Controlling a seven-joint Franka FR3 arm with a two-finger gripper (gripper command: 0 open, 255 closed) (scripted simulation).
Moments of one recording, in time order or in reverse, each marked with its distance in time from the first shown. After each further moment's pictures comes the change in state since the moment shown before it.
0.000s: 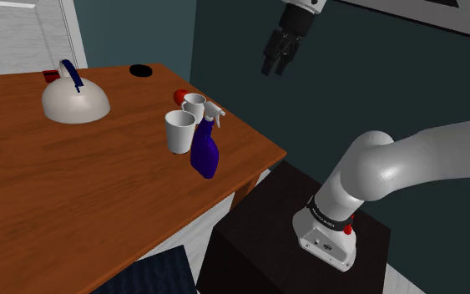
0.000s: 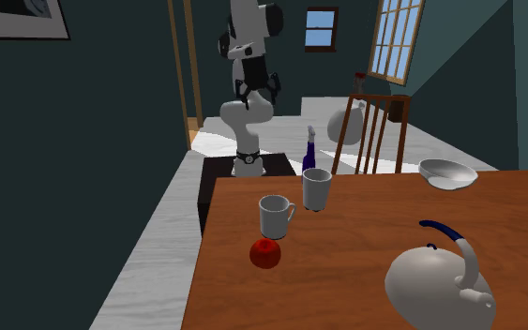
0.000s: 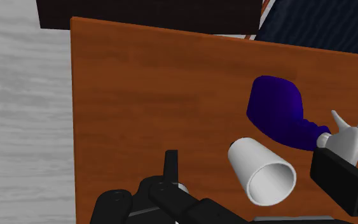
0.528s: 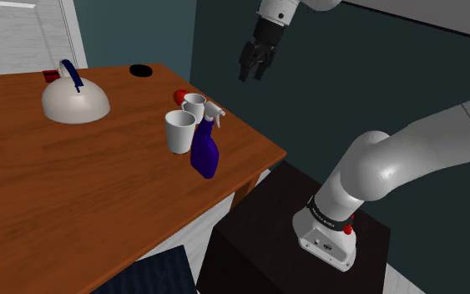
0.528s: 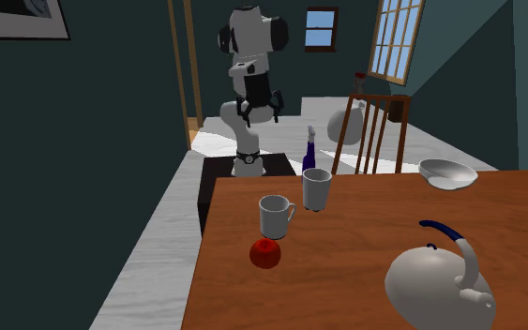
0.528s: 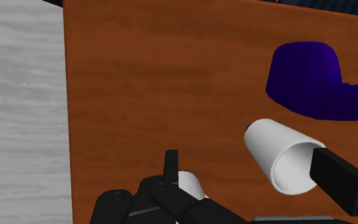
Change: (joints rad) arm 0.001 0.203 0.006 0.027 -0.005 0.164 -0.007
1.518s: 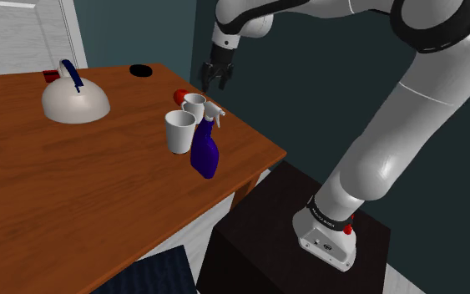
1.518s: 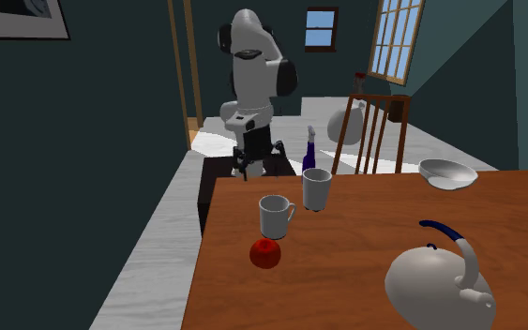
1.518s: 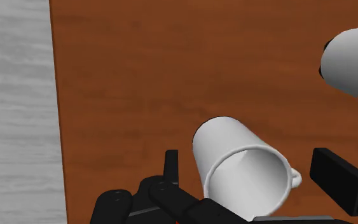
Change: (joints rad) arm -0.010 0.562 -0.016 0.271 -0.014 0.264 -0.025
